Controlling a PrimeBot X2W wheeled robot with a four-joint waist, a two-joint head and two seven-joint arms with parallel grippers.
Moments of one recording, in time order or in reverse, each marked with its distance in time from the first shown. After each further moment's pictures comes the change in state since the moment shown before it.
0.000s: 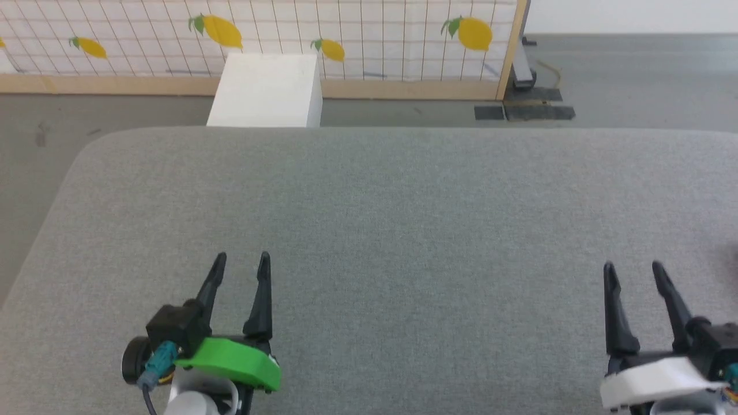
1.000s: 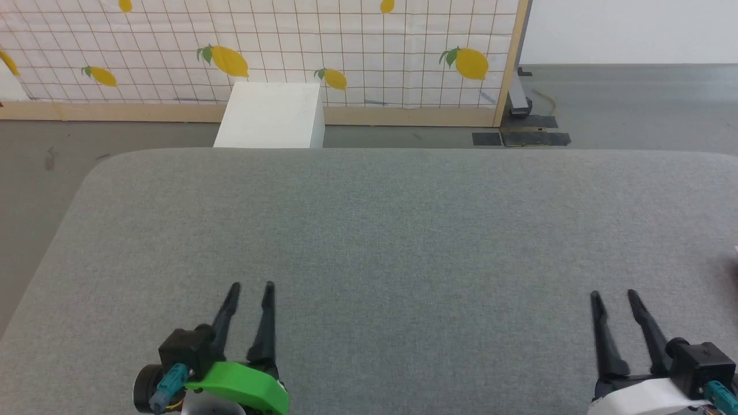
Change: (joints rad) left arm 0.065 -0.002 -0.036 0.019 -0.027 0.026 0.001; right arm 0.049 0.000 0.034 0.055 0.010 0.000 -0.008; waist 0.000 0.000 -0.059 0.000
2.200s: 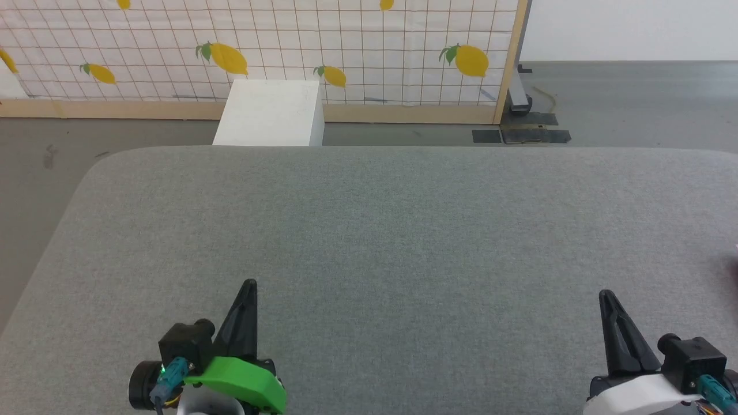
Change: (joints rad) left arm 0.000 0.000 0.012 -0.025 0.030 0.009 0.041; right arm -0.004 0.000 0.013 -0.006 -0.010 0.000 0.037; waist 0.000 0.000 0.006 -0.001
